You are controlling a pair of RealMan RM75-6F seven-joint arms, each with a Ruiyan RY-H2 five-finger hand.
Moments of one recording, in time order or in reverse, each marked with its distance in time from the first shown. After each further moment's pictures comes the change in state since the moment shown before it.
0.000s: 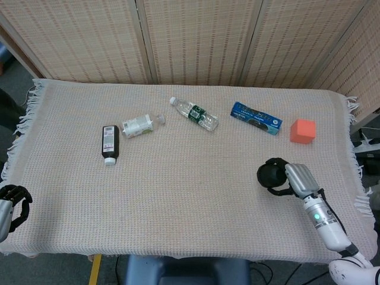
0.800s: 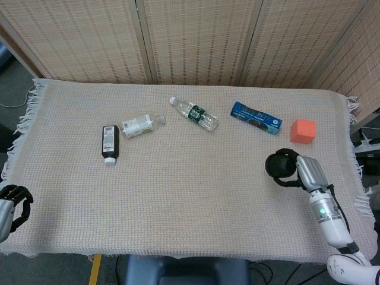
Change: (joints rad) left arm -0.002 -0.001 0.002 -0.002 0.001 -0.005 0.003; right arm -0.036 0.051 0.094 -0.049 0.046 -0.062 0.192
